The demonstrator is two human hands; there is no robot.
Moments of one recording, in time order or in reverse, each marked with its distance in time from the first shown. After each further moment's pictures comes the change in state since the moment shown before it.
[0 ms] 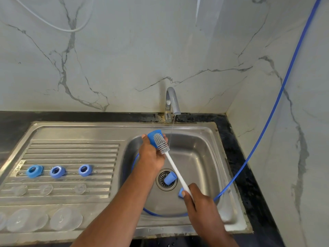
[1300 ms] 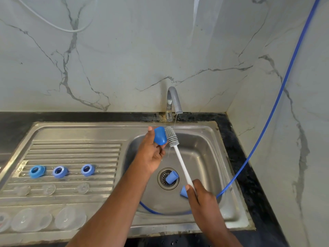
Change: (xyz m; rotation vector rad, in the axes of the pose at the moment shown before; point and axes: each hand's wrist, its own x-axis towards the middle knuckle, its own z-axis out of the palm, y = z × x) left_hand -0.001 0.017 -0.017 0.363 -0.209 0.084; right_hand 0.003 -0.005 0.007 0.109 0.047 0.094
